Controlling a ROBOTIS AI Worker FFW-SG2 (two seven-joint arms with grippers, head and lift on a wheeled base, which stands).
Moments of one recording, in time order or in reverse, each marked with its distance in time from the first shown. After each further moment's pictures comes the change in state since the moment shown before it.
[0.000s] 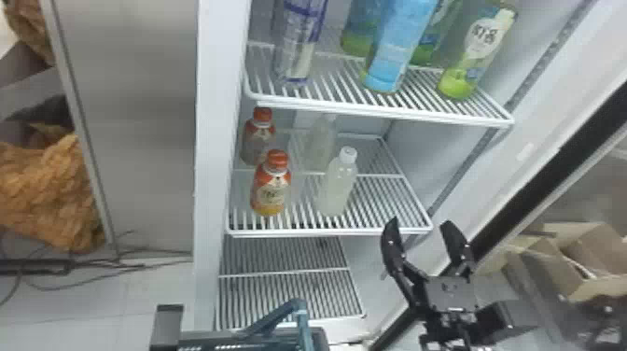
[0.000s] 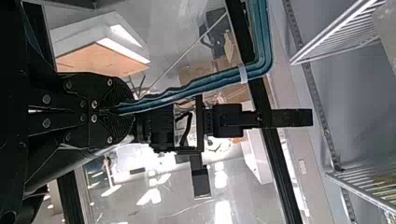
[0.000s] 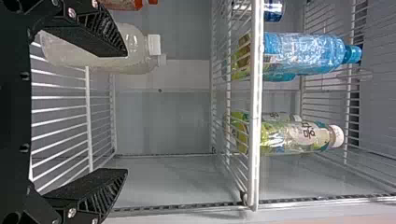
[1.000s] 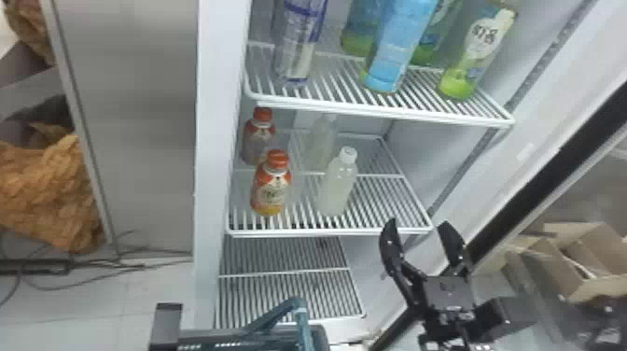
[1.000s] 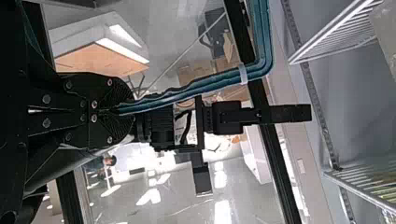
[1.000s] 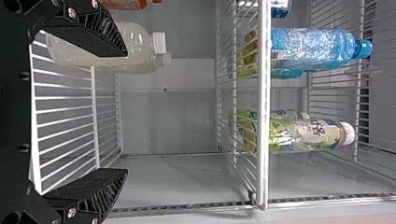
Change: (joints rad) left arm -0.002 0.000 0.002 0.000 0.002 0.000 0.000; right arm -0.002 0.000 0.000 -0.006 -0.012 0.035 0.000
